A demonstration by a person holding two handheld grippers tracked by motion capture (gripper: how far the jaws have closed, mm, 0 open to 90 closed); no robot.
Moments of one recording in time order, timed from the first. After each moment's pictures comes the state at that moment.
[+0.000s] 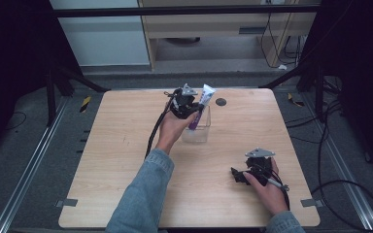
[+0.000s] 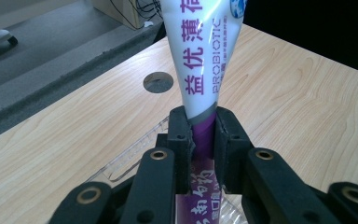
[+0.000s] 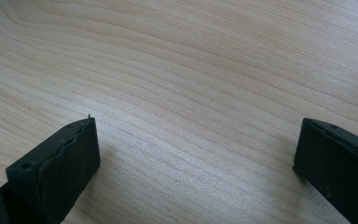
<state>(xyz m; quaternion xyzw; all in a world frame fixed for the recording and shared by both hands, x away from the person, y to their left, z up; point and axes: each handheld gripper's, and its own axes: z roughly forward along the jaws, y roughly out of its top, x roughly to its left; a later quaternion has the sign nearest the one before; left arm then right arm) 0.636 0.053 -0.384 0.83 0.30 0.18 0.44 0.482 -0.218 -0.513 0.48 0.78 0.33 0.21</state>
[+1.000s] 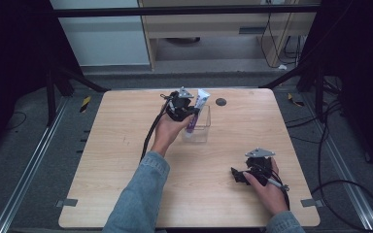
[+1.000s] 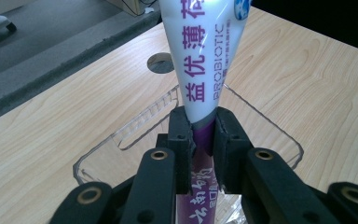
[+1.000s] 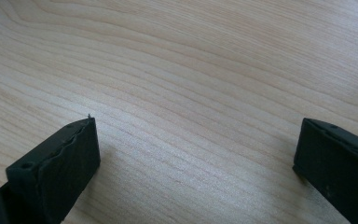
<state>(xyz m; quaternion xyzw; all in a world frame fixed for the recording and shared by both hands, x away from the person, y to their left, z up) 0.634 0.066 -0.391 0.84 0.31 0.17 0.41 0.482 -0.218 -0.513 0.48 0.78 0.33 0.21</state>
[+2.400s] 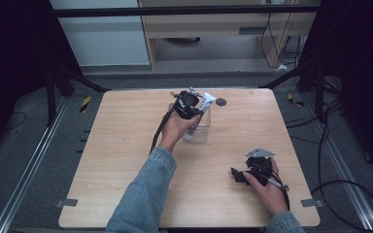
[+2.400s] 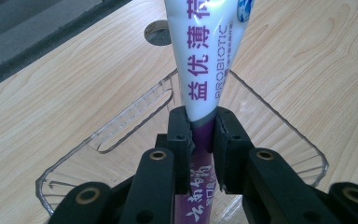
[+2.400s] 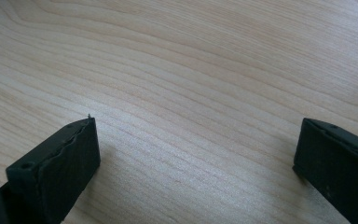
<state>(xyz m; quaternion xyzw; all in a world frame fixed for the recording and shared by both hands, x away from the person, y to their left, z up) 0.649 0.037 -0.397 0.86 0.33 0.15 0.35 0.482 -0.218 -0.513 0.48 0.78 0.33 0.21</state>
